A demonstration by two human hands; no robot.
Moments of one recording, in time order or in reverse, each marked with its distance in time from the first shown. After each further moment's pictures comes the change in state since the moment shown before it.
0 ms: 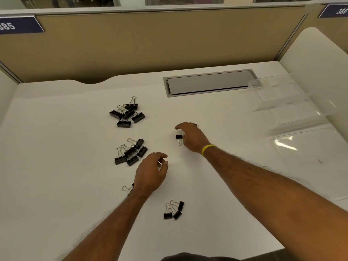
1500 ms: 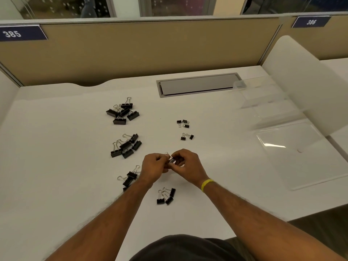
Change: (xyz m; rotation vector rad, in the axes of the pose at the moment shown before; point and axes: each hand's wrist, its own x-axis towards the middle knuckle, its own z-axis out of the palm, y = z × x) left_hand -0.024 0.037 0.011 -0.614 -0.110 -0.364; right_hand -0.141 -0.019 0.035 0.438 0.210 -0.040
